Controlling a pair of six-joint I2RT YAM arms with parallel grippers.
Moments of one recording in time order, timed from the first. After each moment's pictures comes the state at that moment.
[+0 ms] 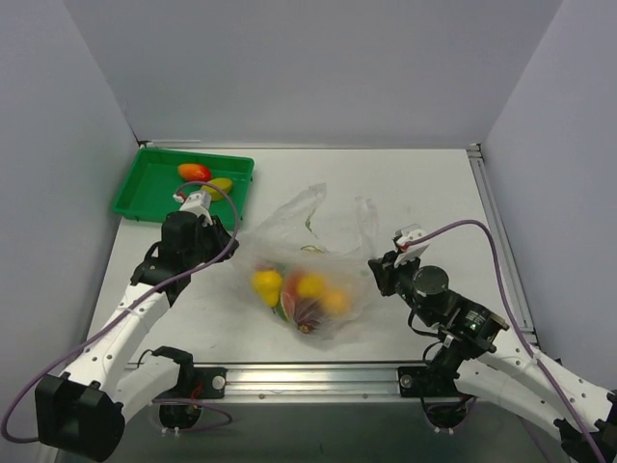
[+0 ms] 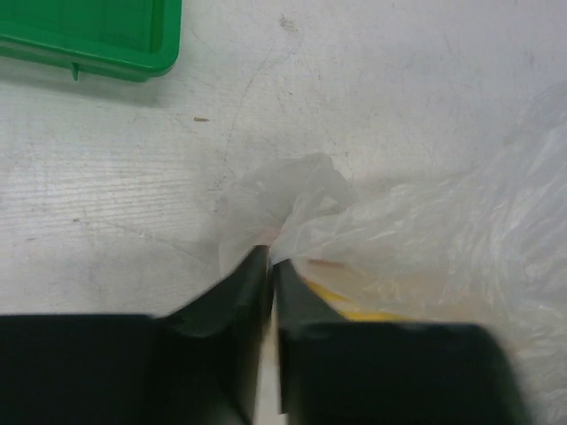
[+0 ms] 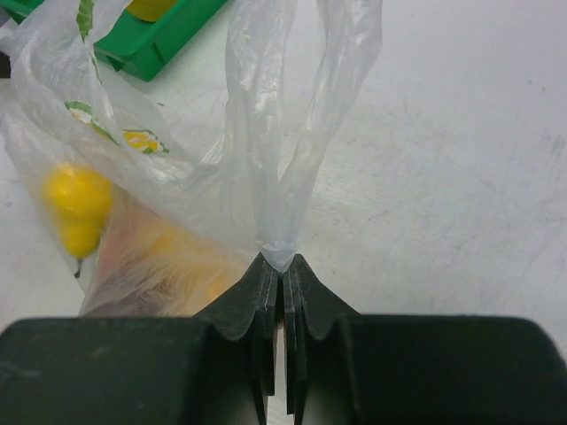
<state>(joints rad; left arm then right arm) -0.29 0.98 0.73 -0.32 0.08 -0.49 0.87 0.59 0.55 -0.25 0.39 0.22</state>
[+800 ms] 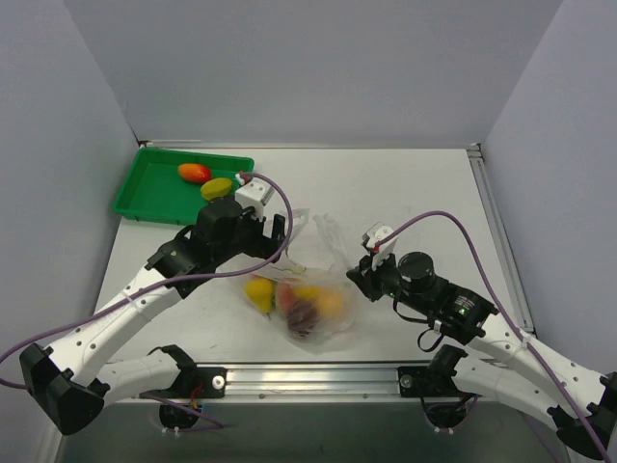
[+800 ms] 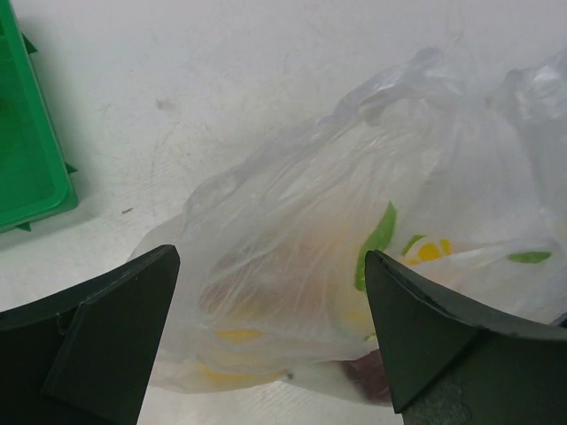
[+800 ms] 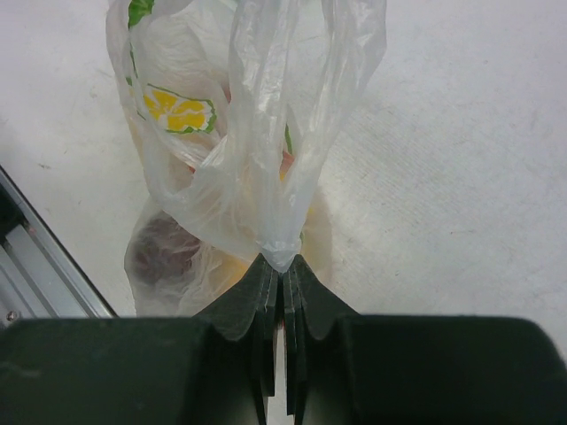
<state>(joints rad) -0.71 1.06 1.06 -0.44 -0.11 -0.24 0.87 0.75 0.66 -0.29 0.06 0.10</state>
